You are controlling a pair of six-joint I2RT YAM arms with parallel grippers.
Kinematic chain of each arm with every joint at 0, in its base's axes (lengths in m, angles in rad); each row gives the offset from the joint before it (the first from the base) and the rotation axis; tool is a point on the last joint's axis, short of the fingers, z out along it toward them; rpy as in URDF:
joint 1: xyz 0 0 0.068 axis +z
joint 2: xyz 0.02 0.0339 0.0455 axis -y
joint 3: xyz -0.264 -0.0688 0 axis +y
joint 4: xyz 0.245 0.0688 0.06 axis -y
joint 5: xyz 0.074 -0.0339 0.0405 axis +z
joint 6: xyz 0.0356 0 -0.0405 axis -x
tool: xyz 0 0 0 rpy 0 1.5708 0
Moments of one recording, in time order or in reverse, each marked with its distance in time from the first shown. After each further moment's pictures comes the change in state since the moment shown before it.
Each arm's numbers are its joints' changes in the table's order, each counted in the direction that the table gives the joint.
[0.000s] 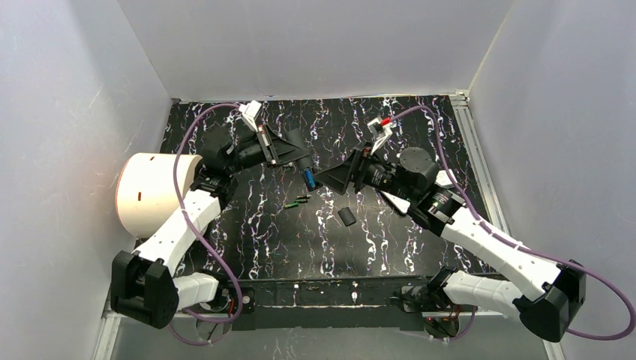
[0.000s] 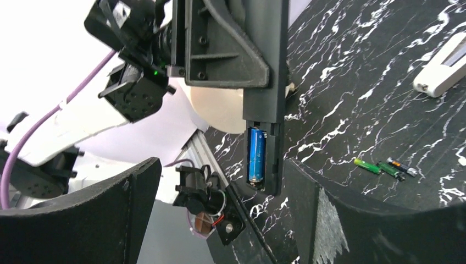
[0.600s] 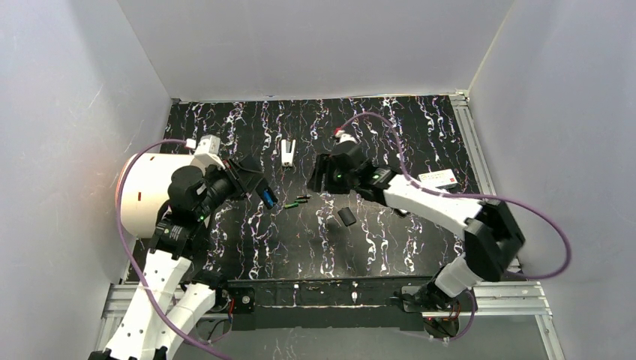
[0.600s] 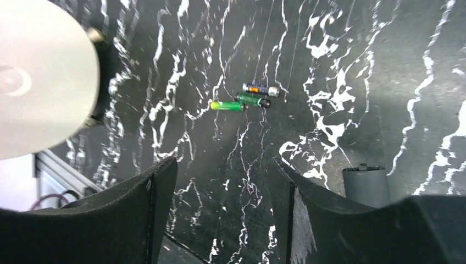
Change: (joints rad) left arm 0.061 0.526 0.083 -0.726 0.550 -0.516; right arm 0.029 -0.426 -0.186 -0.370 -0.356 -0.010
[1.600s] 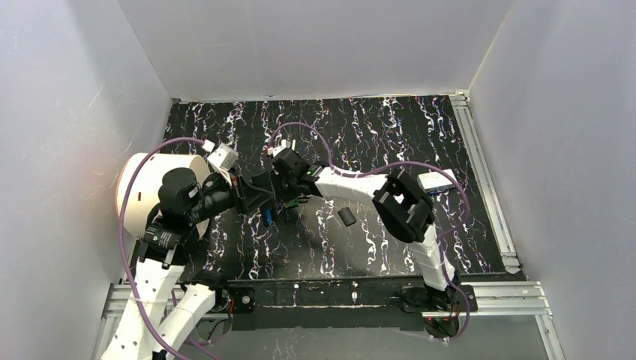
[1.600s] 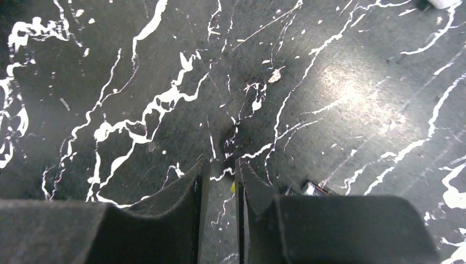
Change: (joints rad) left arm 0.000 0.047 -0.098 -0.192 -0.357 -0.335; right arm 0.152 -0.653 -0.508 -0.071 0.048 0.369
